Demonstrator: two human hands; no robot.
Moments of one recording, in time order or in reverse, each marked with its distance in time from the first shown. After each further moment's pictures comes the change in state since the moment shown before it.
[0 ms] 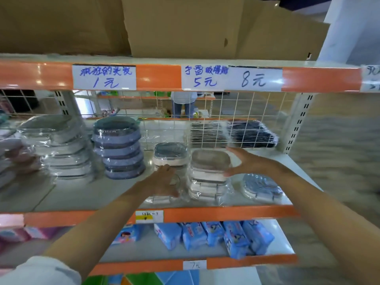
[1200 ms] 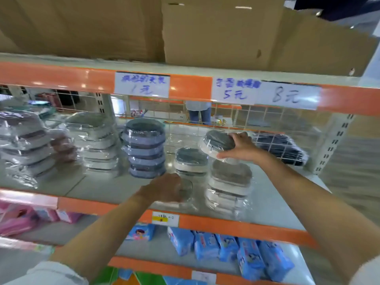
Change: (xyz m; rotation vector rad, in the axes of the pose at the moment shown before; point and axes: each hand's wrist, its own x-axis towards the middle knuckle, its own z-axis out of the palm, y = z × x) left_hand -0.033 -0.029 -0.004 0.015 0.073 -0.050; right_hand 0.068 -0.078 -0.011 -0.150 0.235 0.005
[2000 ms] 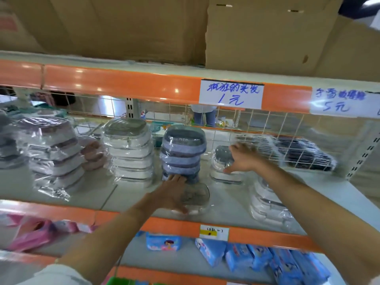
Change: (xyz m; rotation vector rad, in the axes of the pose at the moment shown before) left_hand -0.014 -0.130 0.006 0.054 0.056 0.048; right_hand 0.030 -0.119 0.067 -0.560 -0.133 -0.032
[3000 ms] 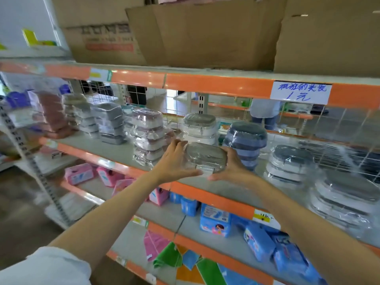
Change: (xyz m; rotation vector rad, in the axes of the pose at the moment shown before) left_hand -0.191 -0.046 -0.081 -0.298 0.460 -0.285; right_hand -0.071 -0.186 0.023 0.977 0.085 -0.388
